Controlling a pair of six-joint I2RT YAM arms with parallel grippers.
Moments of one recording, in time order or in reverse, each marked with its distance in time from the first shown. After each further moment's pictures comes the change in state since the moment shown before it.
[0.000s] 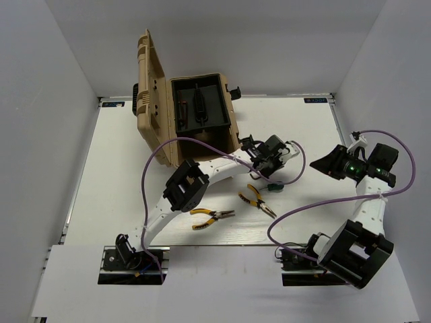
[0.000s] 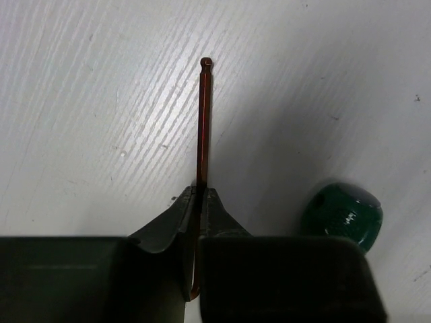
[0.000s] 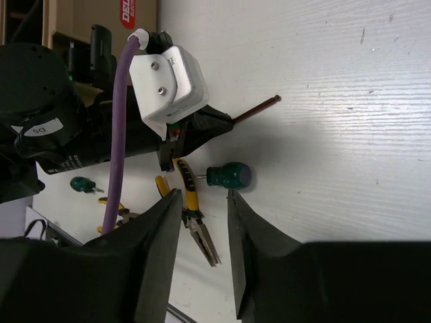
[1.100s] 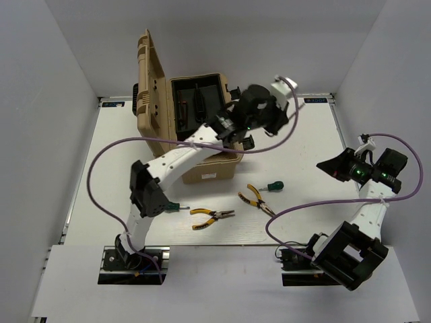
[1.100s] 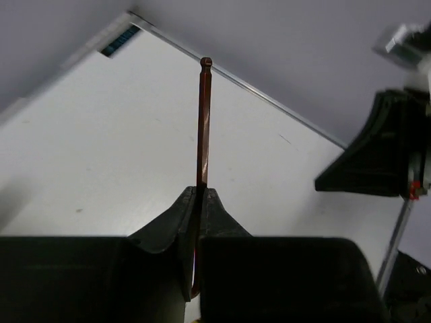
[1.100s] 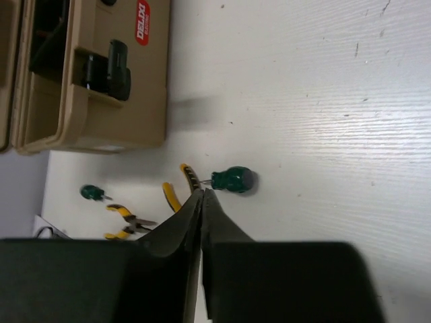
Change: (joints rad) left arm 0.047 -0.392 0.077 0.106 0.105 -0.201; right arm -0.096 -0.035 -0.014 -0.005 -0.084 -0.027
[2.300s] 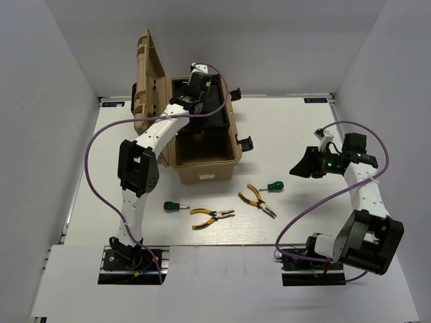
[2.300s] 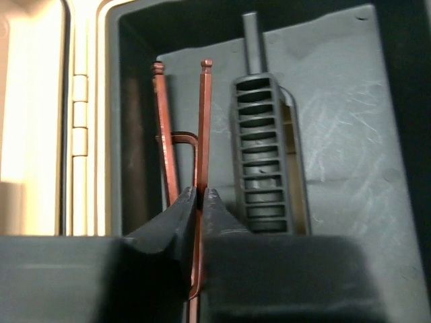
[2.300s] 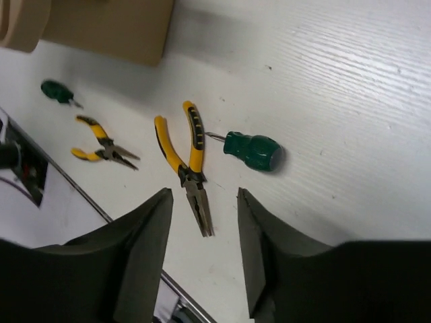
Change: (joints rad) left arm 0.451 0.078 -0.128 -0.108 -0.696 -0.001; right arm 0.358 0.138 0.060 -0.119 0.164 -0.182
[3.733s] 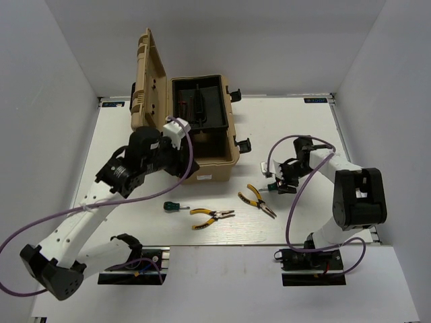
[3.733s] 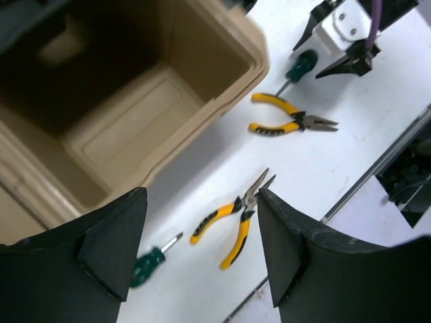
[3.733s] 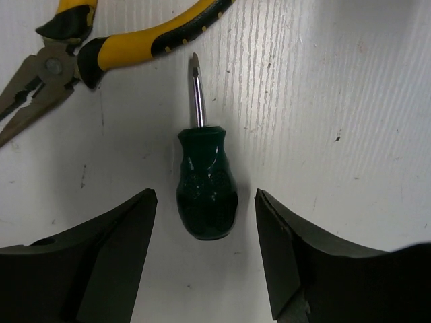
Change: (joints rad) left arm -0.085 -1.128 -0.937 -0.103 0.821 -0.010; right arm 0.394 0.364 0.024 -0.047 0.279 -1.345
